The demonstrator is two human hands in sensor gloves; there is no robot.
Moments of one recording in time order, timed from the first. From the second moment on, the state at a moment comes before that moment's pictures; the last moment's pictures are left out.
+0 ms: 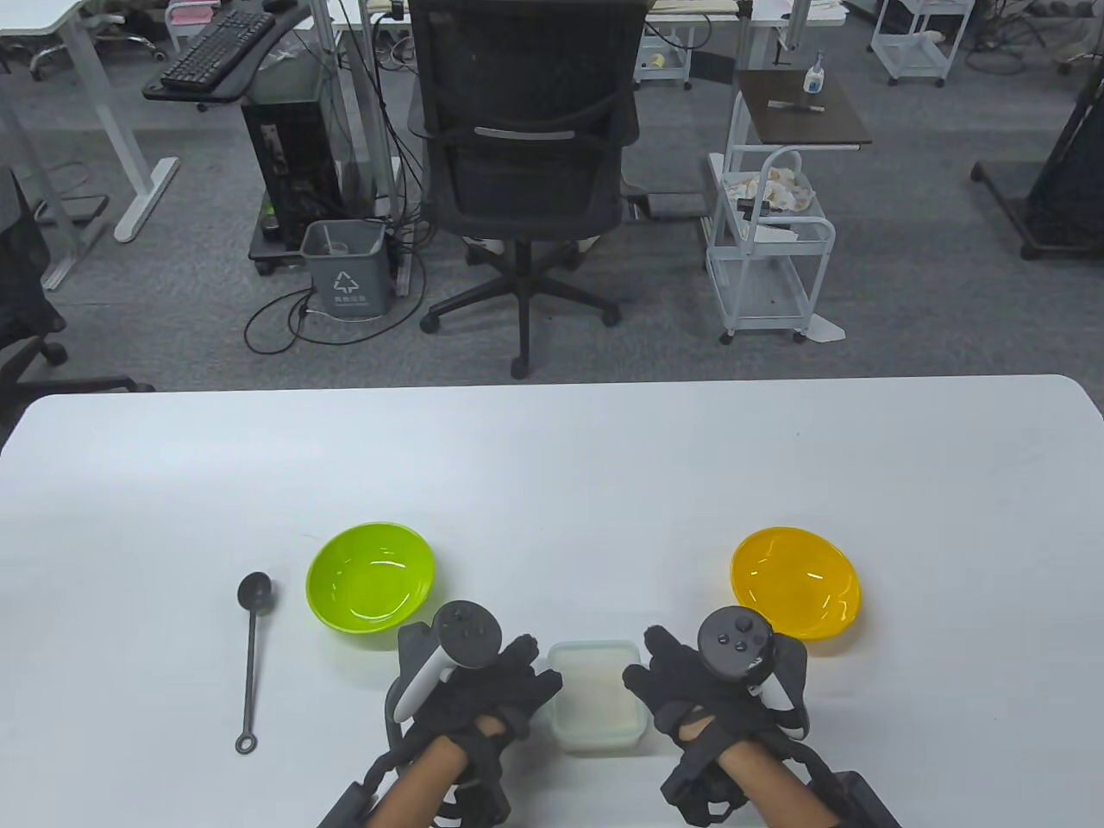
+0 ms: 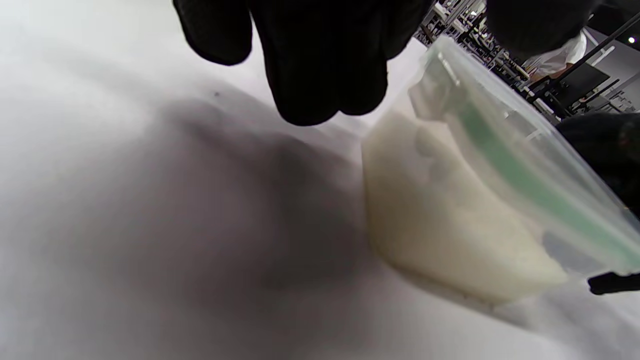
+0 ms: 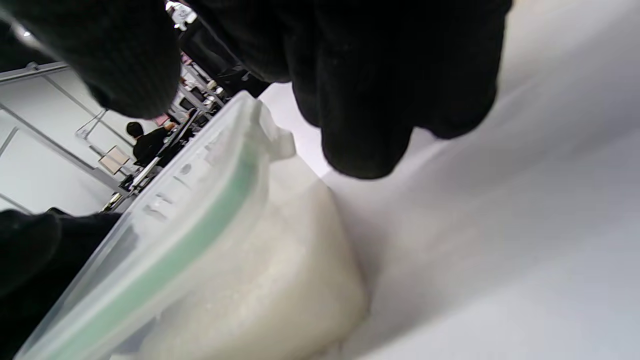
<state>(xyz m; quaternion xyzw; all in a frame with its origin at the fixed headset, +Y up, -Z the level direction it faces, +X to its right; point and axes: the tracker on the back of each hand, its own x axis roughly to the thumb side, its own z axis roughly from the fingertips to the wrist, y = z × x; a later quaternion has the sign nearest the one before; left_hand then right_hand) -0.133 -0.753 -0.339 -0.27 -0.02 0.28 0.92 0.144 -0.757 -0.339 -0.01 0.14 0.92 0.38</state>
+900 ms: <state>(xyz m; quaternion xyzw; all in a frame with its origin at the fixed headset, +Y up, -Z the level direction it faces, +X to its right) -0.142 -0.773 -0.345 -0.31 0.03 0.34 0.88 0.155 -0.783 -0.343 -0.08 0.16 0.87 0.46</state>
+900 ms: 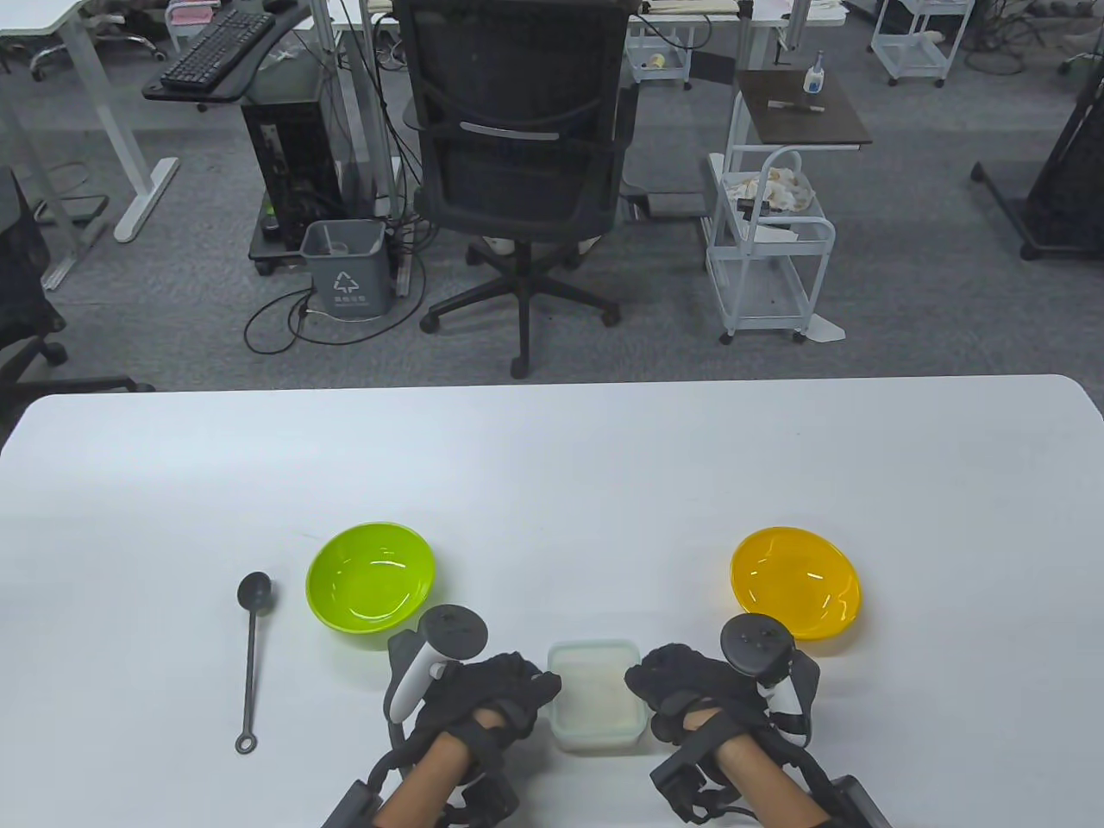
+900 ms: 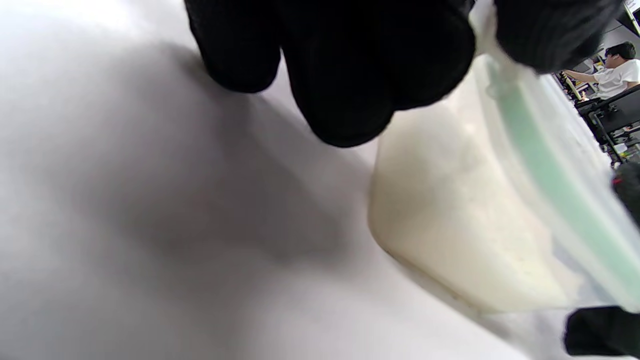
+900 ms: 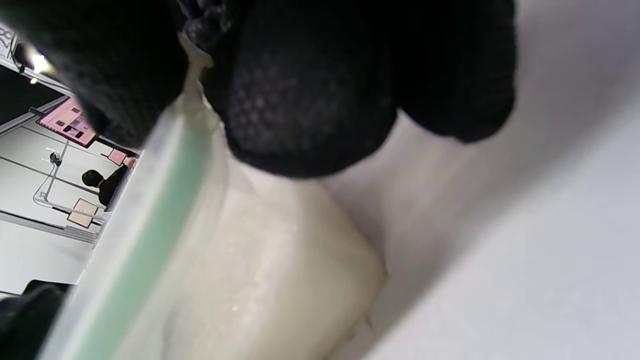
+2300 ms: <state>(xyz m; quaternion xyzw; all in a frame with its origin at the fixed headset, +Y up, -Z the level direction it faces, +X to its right) -0.060 -0.740 -0.328 -0.24 -0.20 0.02 0.95 0.196 -0.710 -0.310 0.12 -0.13 0.99 0.00</state>
